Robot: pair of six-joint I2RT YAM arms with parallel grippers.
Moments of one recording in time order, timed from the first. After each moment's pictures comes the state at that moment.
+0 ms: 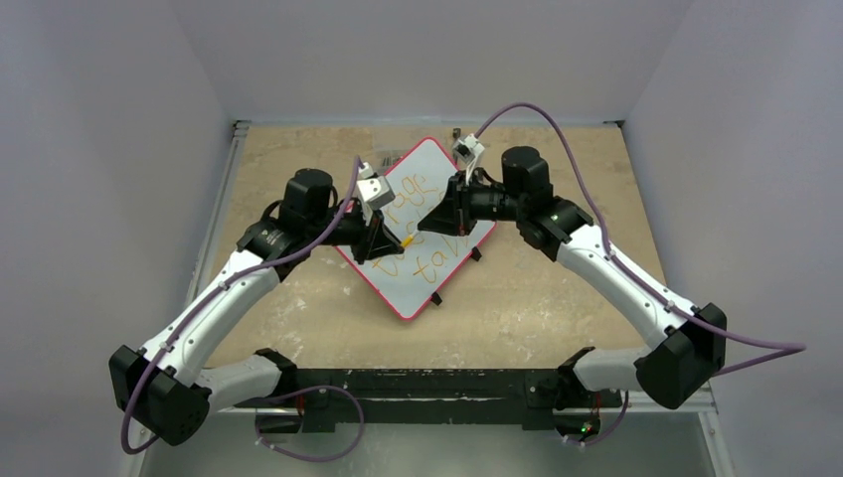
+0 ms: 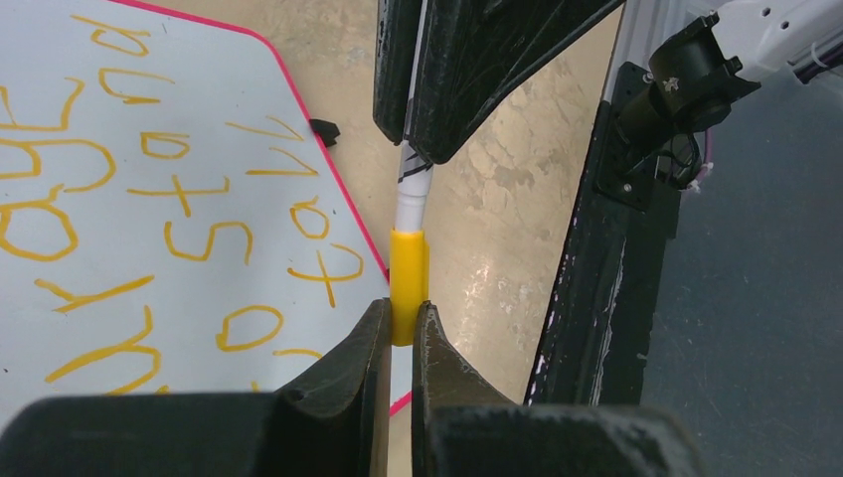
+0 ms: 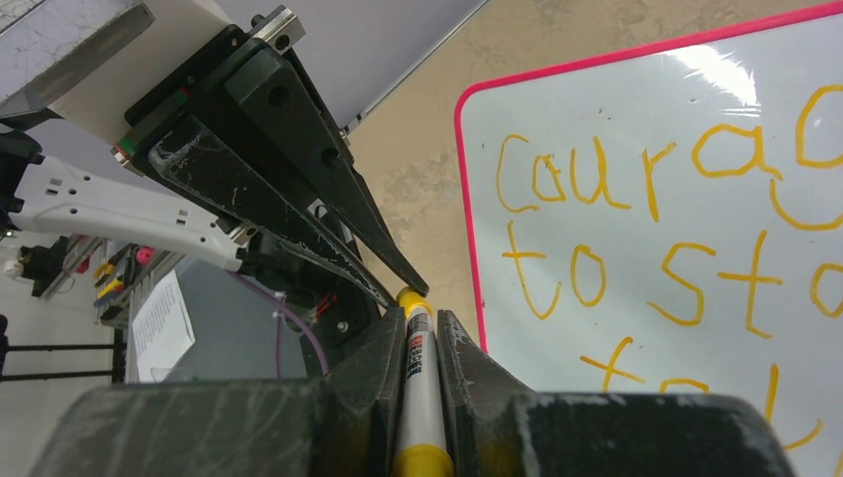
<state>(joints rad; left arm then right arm) -0.50 1.12 1.05 -0.46 0.73 0.12 0.59 1.30 1.19 -0.23 -0.70 0.37</state>
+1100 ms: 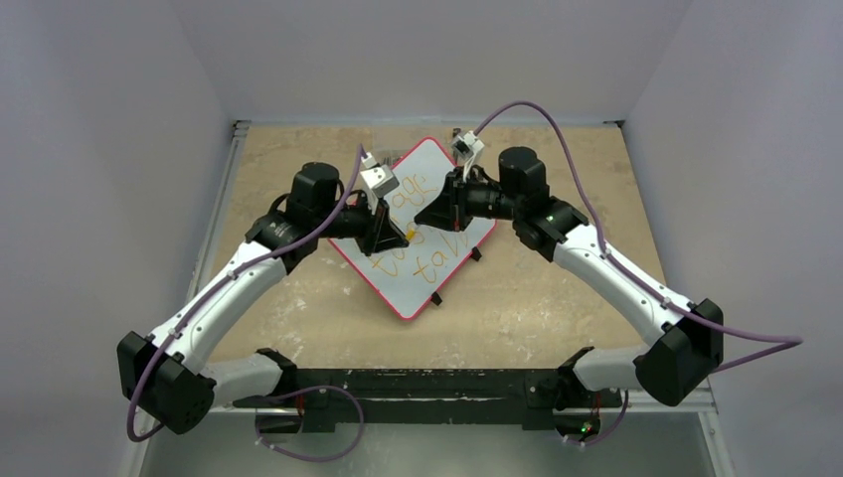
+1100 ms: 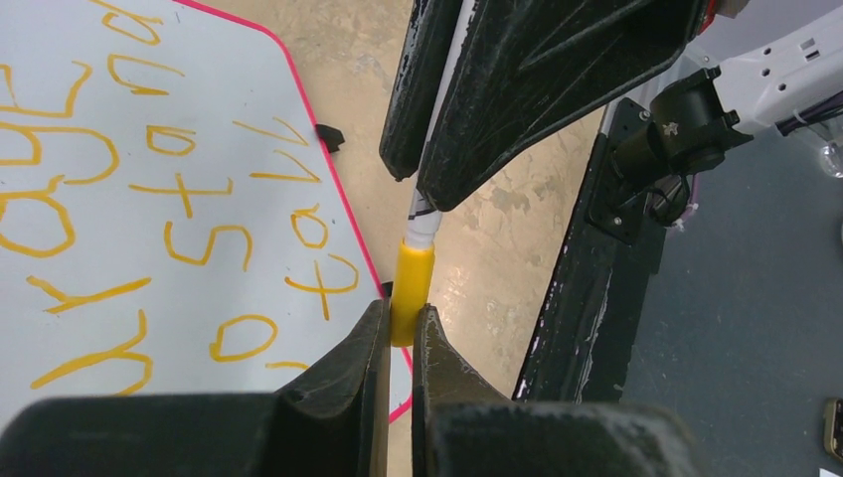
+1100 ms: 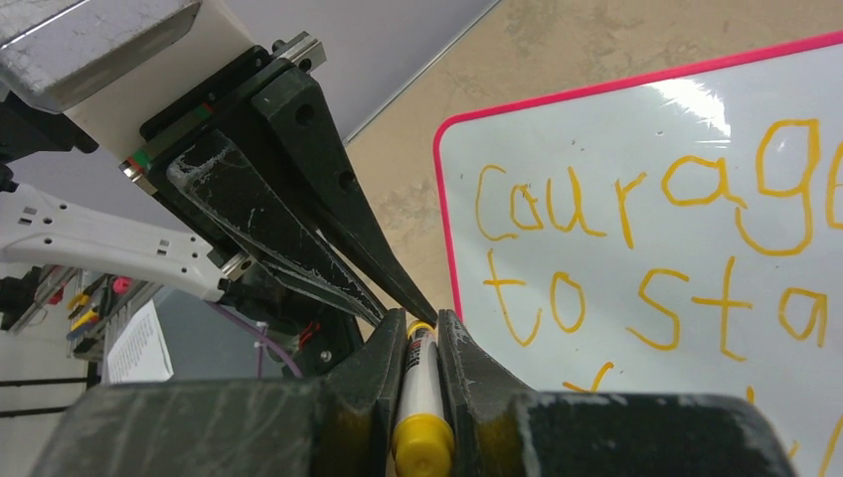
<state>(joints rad) -0.51 1.17 1.07 -0.41 0.71 -0.02 0.62 1.32 1.18 -0.15 -0.65 0.40</state>
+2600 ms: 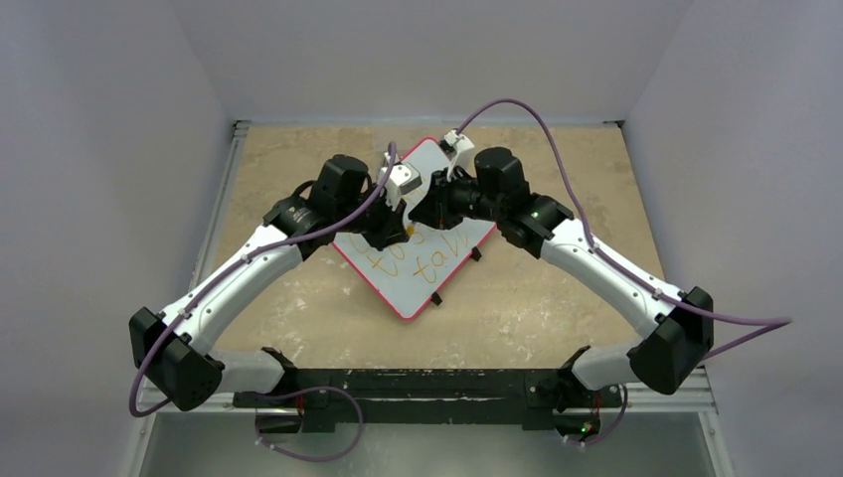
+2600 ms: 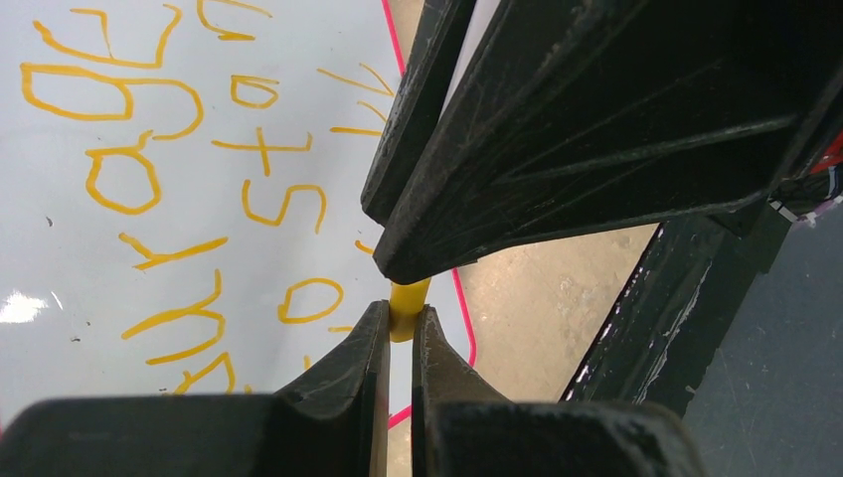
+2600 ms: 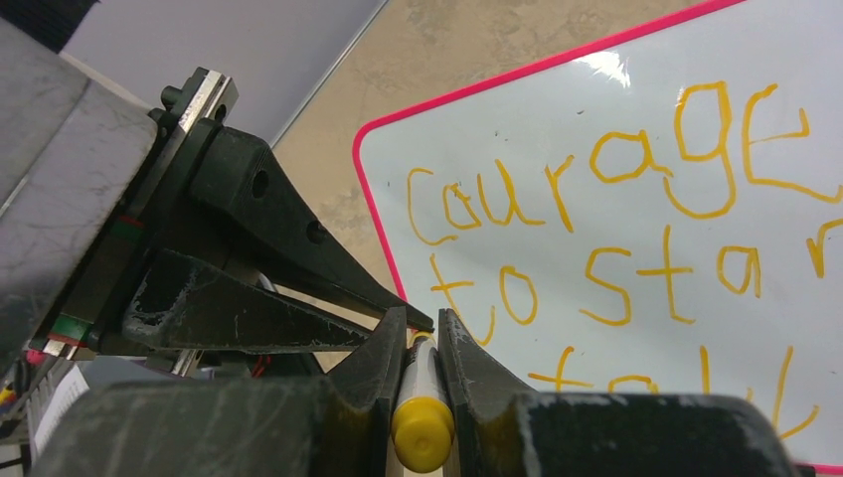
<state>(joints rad) -0.63 1.29 1.26 -0.62 0.39 0.05 0.71 1.39 1.27 -0.29 -0.35 0.41</state>
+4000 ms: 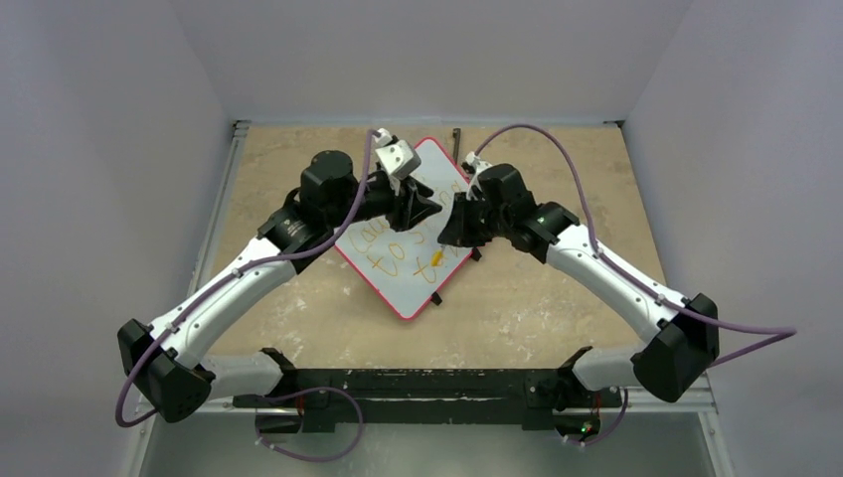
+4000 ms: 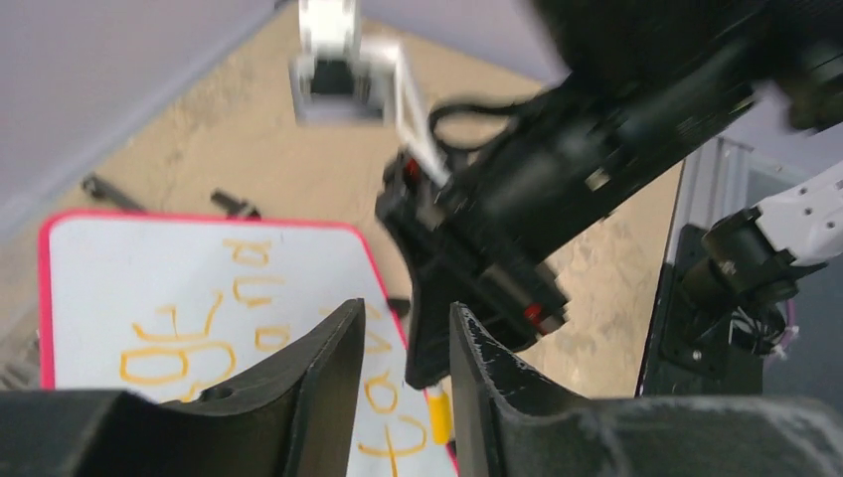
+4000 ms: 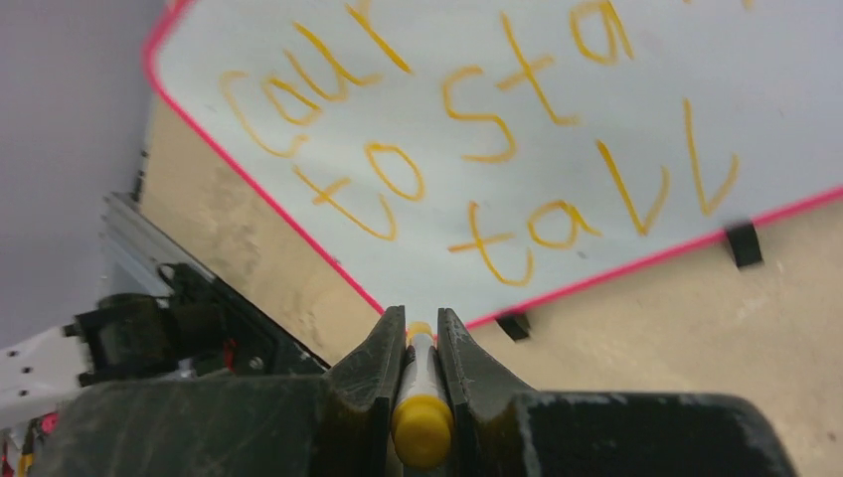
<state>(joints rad) -0.68 1.24 1.21 -0.20 0.43 0.01 0.67 1.34 1.23 -0.51 -0.18 0.56</state>
